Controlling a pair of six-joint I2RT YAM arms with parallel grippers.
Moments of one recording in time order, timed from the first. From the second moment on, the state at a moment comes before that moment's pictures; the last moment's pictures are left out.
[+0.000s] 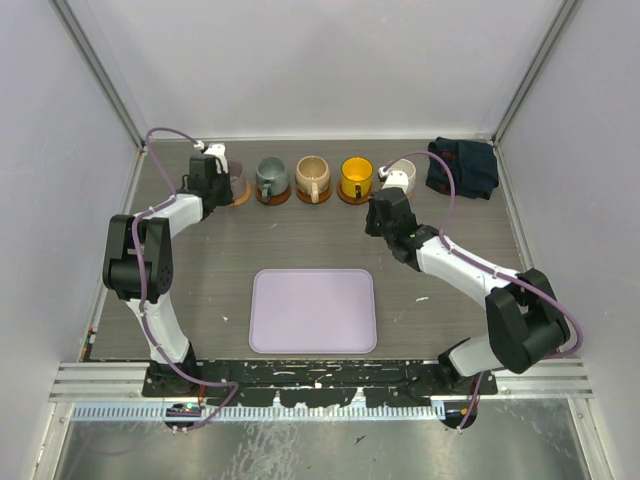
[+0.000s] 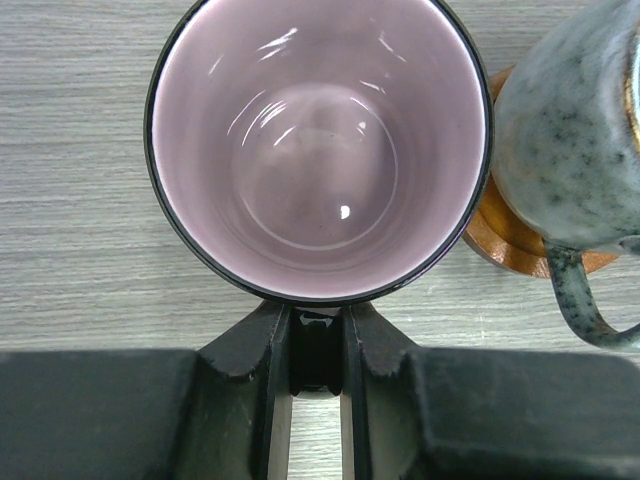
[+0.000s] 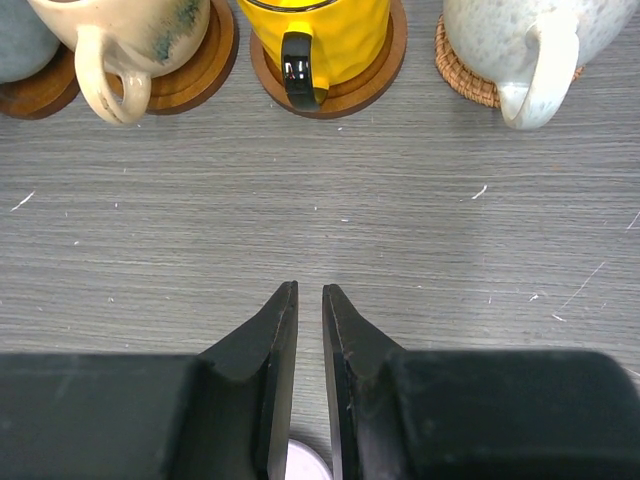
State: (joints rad) left arm -0.10 1.89 1.22 0.03 -0.02 -0.09; right arm 0.51 1.43 0.87 0.00 0.29 0.38
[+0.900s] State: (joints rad) left arm -0.10 1.89 1.19 0.06 -0.03 -0.11; right arm 0.51 1.45 0.88 0.00 0.25 0.38
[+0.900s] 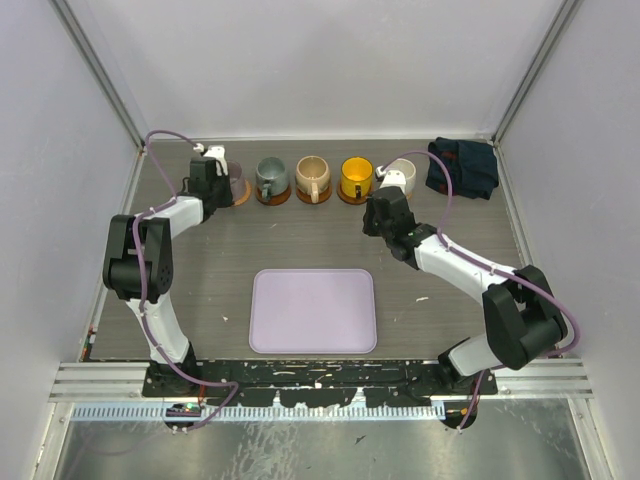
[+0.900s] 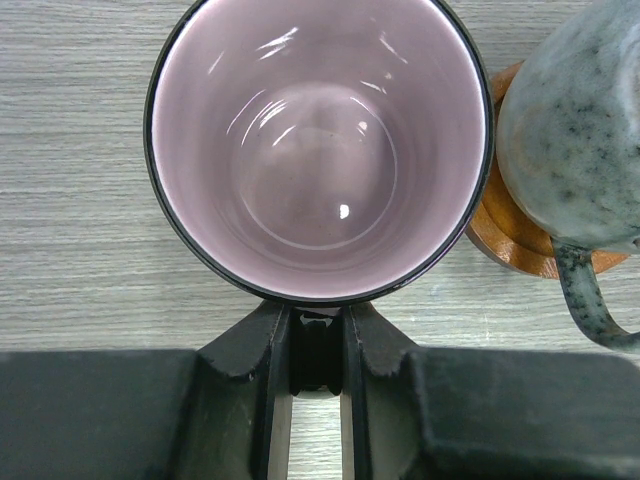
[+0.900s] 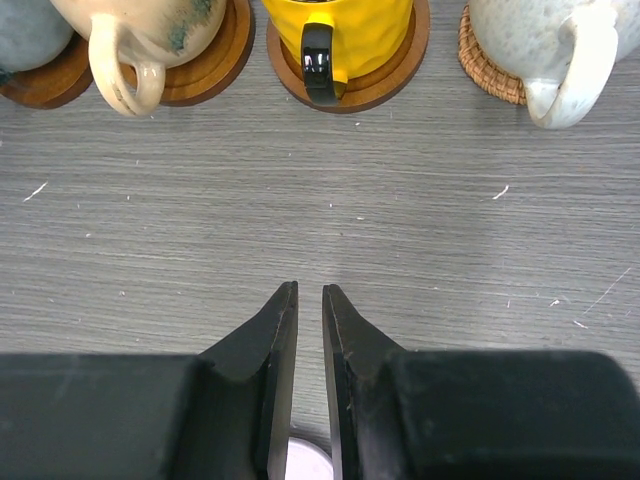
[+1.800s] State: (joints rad) left arm -0.10 1.75 1.09 0.09 -0.05 -0.14; right arm 0.51 1.44 0.88 0.01 0.24 0.40
